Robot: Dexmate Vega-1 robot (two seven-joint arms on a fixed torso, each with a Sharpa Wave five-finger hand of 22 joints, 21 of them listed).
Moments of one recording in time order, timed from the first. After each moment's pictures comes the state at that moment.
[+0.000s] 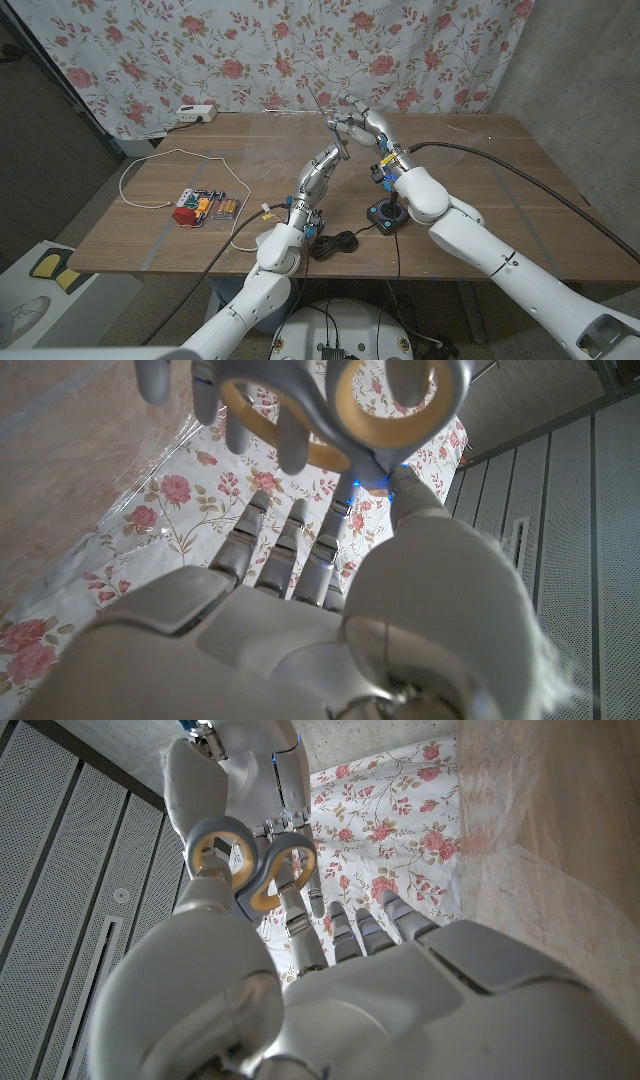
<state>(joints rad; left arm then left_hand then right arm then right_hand) 1.06 0.28 0.54 -1.46 -0.57 -0.65 -0.08 0.77 0.02 0.30 -0.16 0.18 0.71 -0.15 0.20 0.19 0.16 -0.08 0.25 0.20 0.04 -0.08 0.19 0.17 0.11 -0.01 0.20 0.17 -0.91 -0.58 -0.57 -1.93 0.19 0.12 -0.26 1.10 0.06 0.32 -0.15 0.29 0.11 -0.02 0.21 0.21 0.80 -0.17 0.61 0.42 0.40 -0.04 0.24 0.29 0.34 0.15 0.19 0.17</state>
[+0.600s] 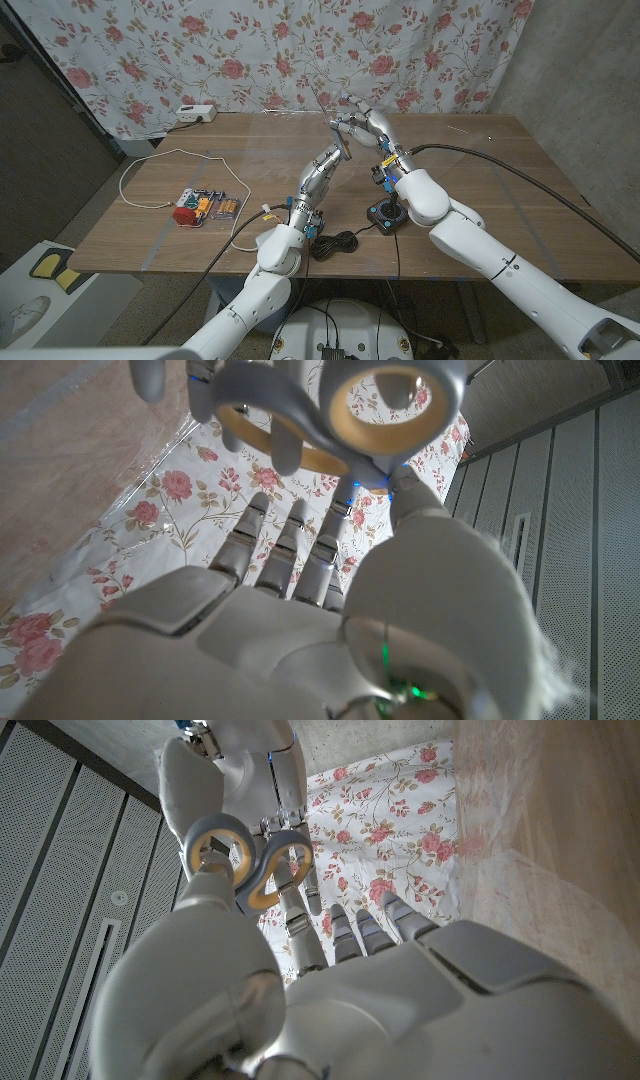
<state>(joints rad) 1.05 0.28 0.55 -1.46 -0.56 -0.64 -0.08 0.79 0.04 0.30 -0.16 0.18 0.70 -0.13 0.19 0.19 0.15 -0.07 0.24 0.20 0.03 -0.07 0.19 0.17 0.10 0.00 0.20 0.17 -0.93 -0.58 -0.58 -1.94 0.18 0.12 -0.28 1.10 0.07 0.31 -0.16 0.29 0.11 -0.02 0.21 0.21 0.80 -0.17 0.61 0.42 0.39 -0.04 0.24 0.29 0.34 0.16 0.18 0.17</state>
